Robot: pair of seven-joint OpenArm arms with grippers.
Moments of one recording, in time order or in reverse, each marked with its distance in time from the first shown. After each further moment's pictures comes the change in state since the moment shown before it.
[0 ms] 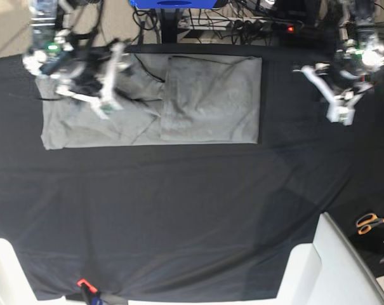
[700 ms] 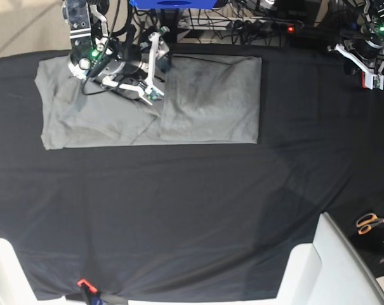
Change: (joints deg) left arm 1.2 -0.8 -14.6 -21.1 0.6 -8.9 -17.9; right arm 3.8 -2.1 -7.8 -15.6 -0.4 -0.3 0.7
